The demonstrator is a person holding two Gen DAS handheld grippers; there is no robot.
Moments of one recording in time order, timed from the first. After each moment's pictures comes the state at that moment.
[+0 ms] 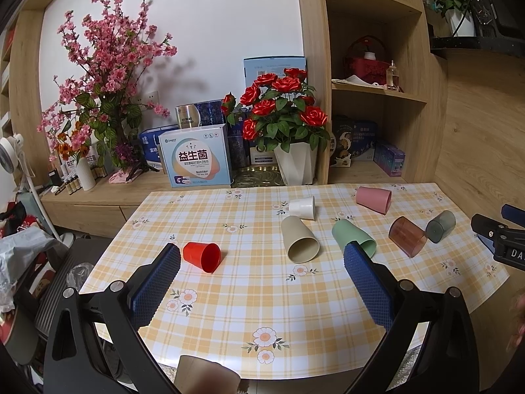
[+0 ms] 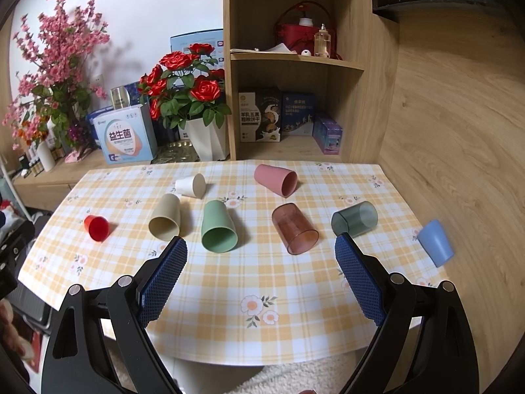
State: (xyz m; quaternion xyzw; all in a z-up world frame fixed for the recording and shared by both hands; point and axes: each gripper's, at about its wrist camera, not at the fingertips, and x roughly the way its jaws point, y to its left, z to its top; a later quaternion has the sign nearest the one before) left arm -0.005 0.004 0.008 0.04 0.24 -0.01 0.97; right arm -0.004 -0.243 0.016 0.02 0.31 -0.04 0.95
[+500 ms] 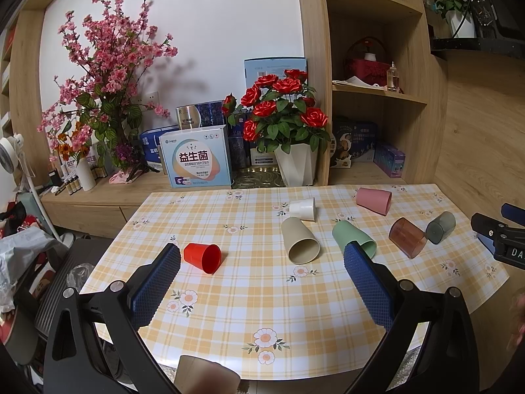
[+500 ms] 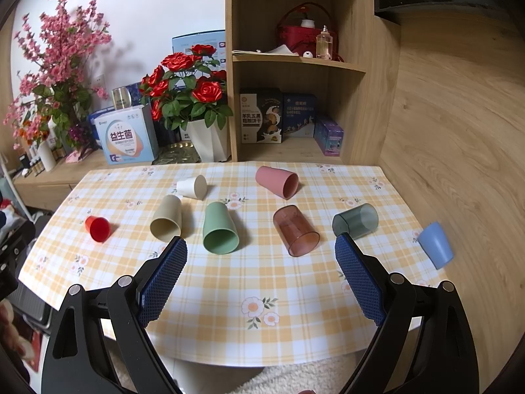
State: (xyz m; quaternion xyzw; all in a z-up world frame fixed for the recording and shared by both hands) left arm -0.005 0.005 0.008 0.04 0.24 -0.01 0.97; right arm -0.003 -0.242 0.018 0.02 0.31 -0.04 0.95
